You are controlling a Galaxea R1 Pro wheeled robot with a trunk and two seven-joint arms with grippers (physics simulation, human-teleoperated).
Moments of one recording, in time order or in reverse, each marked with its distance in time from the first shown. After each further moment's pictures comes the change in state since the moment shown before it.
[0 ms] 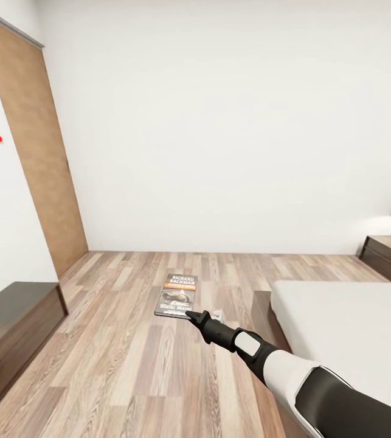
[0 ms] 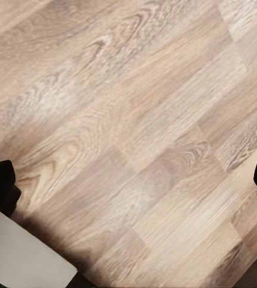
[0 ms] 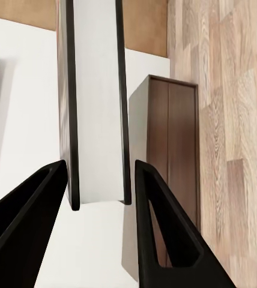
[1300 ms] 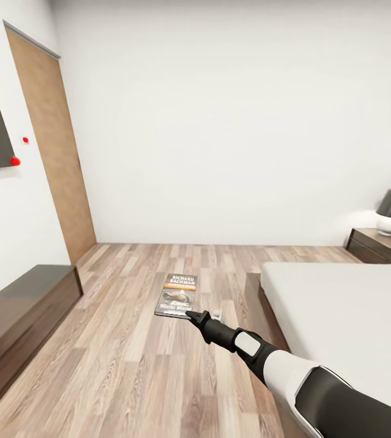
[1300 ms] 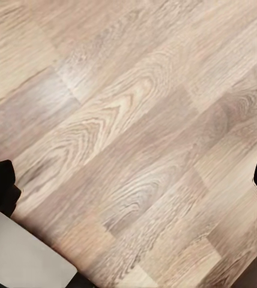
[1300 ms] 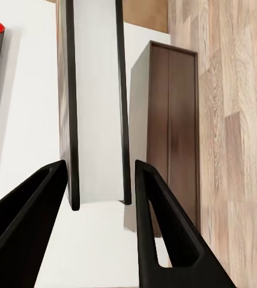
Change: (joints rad) left arm 0.000 0.000 0.000 0.000 0.000 0.000 0.000; right arm 0.000 0.000 0.000 0.002 0.000 0.000 0.004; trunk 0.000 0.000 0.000
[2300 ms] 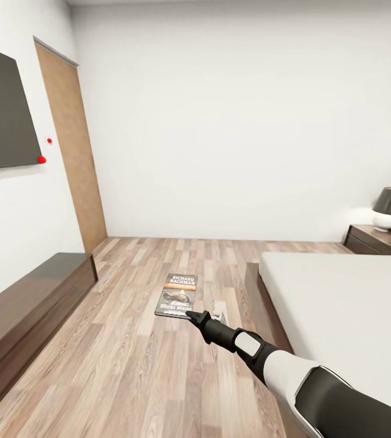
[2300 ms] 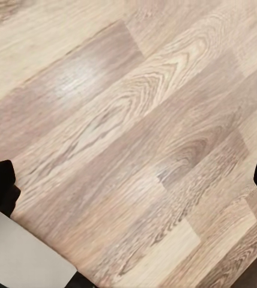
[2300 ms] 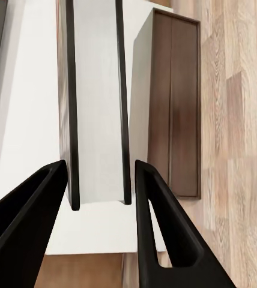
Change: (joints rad) left arm 0.000 -0.001 0.000 0.000 0.000 0.000 0.000; right arm 0.000 0.000 -0.001 0.002 0.000 0.000 0.001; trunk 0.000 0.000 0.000
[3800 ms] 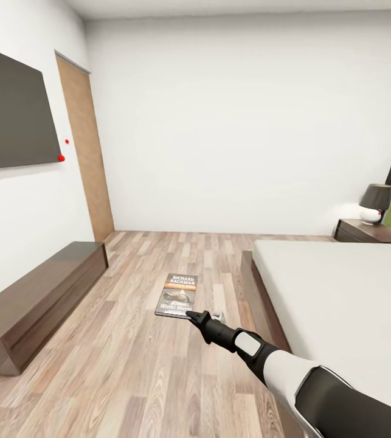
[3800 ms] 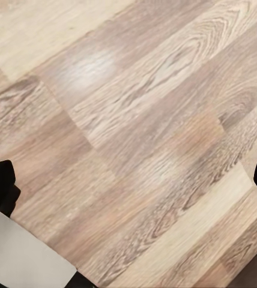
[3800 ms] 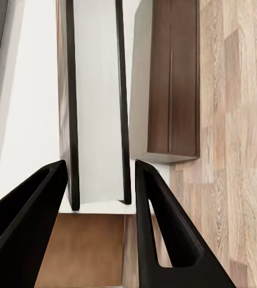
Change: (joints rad) left arm 0.000 0.000 0.000 0.000 0.000 0.000 0.000; right arm 0.000 0.000 -0.003 0.000 0.000 0.000 -0.002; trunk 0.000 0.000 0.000
